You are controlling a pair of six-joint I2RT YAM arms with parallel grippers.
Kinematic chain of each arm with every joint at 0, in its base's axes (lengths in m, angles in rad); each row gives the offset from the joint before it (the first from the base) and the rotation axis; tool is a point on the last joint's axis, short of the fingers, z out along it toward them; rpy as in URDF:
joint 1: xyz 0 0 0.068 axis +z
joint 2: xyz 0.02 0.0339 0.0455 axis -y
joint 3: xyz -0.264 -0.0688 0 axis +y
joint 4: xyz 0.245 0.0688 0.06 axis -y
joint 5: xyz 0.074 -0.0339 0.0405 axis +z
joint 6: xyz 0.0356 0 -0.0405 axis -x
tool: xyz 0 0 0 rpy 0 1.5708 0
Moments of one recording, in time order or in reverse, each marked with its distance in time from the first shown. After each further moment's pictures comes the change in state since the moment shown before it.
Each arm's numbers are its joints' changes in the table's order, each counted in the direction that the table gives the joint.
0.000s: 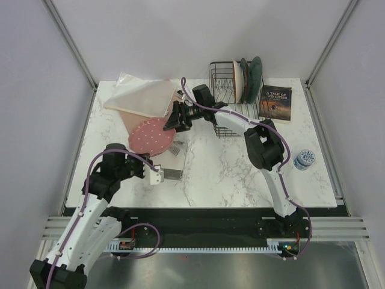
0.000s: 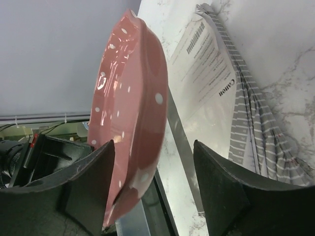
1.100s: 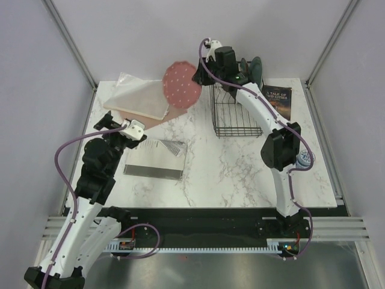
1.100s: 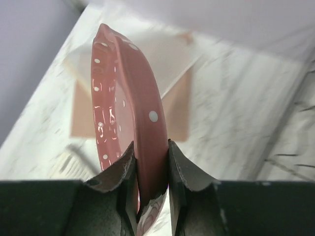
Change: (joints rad) left arm -0.040 0.018 -0.125 0.507 0.537 0.663; right arm -0.116 0.114 -0.338 -0.252 -0.649 0.393
